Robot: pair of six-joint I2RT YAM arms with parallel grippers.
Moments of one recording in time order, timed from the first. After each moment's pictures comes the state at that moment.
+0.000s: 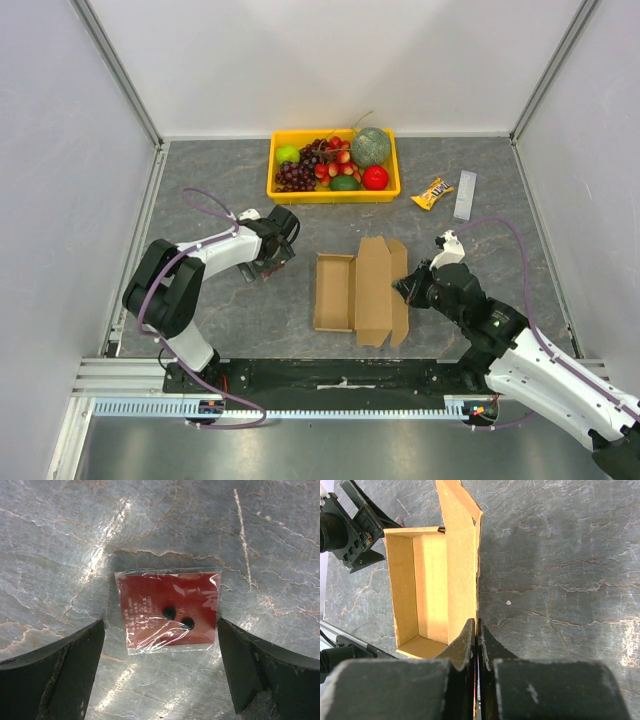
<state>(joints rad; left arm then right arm) -0.54 1.67 0.97 -0.64 -0.44 -1.09 0.75 0.59 0.45 -0.38 0.17 0.79</state>
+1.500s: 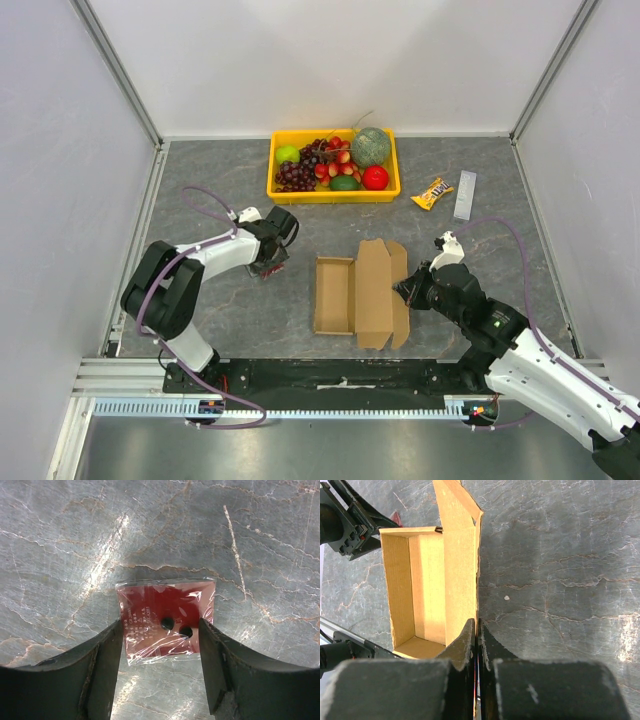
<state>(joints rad) -0.54 1.66 0.93 -0.55 -0.46 -1.03 0.75 0.59 0.45 -0.41 0.16 0.79</state>
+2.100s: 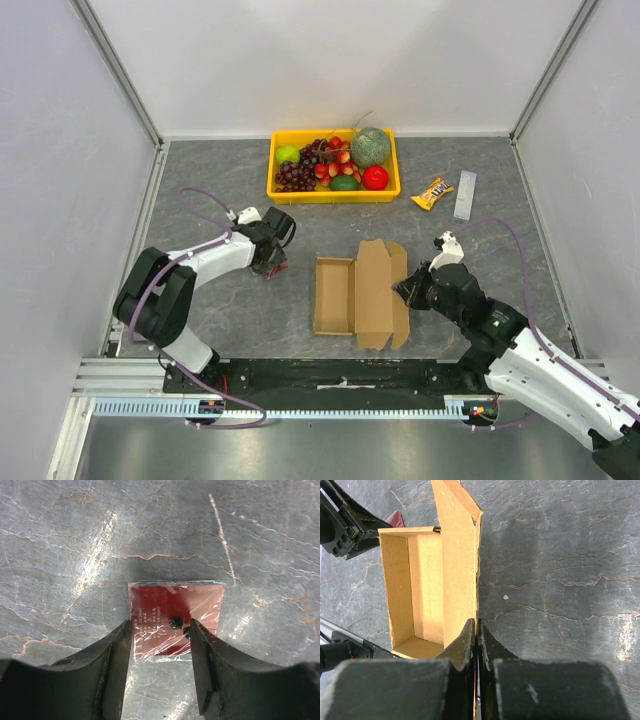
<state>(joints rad) -0.54 1.61 0.90 -0.53 -0.43 -1.00 0.75 0.59 0.45 -0.41 0.16 0.79</state>
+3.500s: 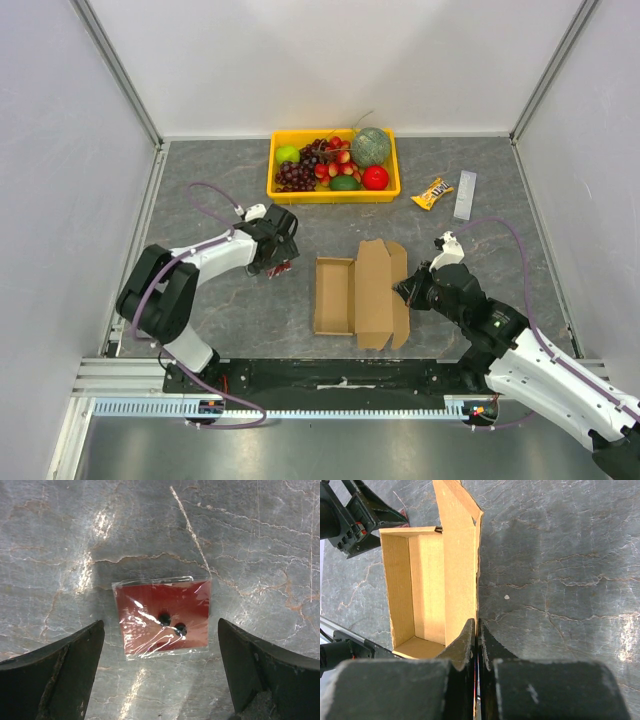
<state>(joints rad) -0.54 1.61 0.91 -0.48 -0.35 -0.90 0.75 0.58 0.45 -0.41 0.15 0.79</state>
